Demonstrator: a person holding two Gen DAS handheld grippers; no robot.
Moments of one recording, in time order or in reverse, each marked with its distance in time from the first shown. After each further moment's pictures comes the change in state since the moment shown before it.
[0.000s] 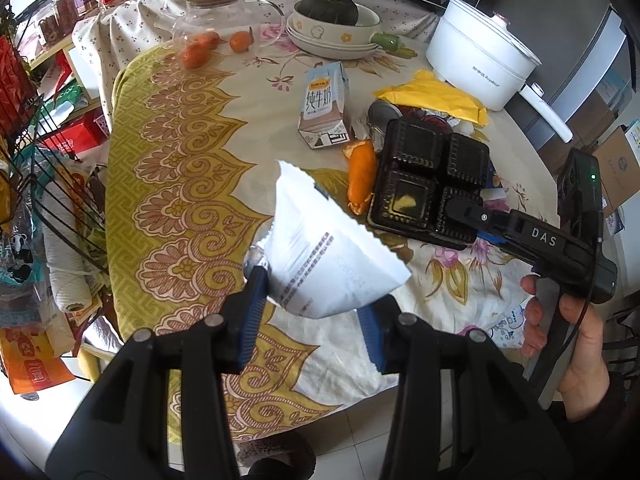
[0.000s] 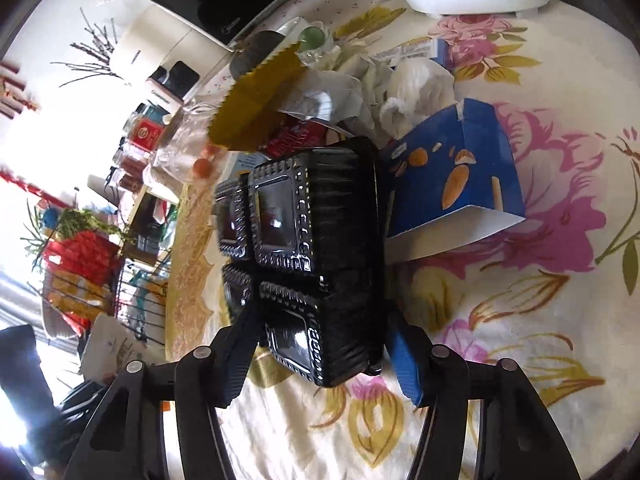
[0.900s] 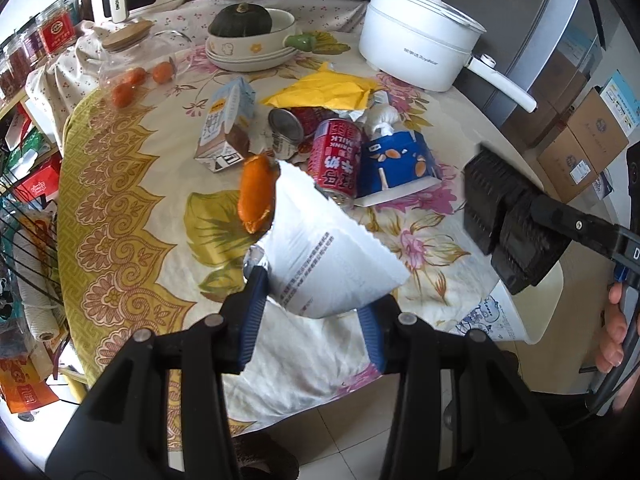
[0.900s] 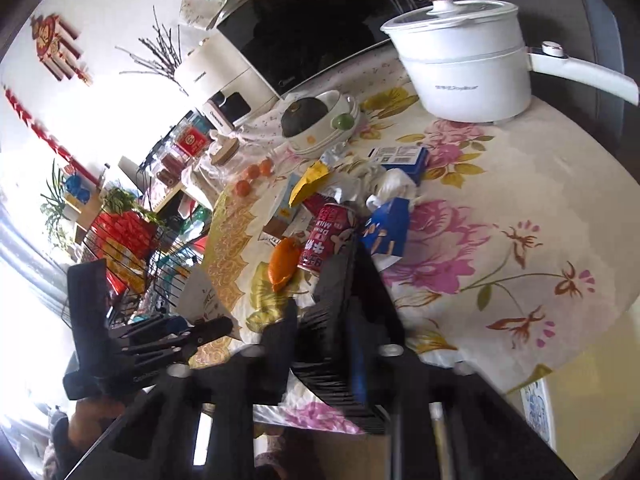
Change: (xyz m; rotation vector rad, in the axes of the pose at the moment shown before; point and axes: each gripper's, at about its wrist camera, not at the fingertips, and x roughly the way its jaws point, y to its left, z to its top) left arm 0.005 -0.089 0.007 0.139 -0.017 -0.051; right arm -0.150 -0.002 -0.017 -0.160 -0.101 -0.038
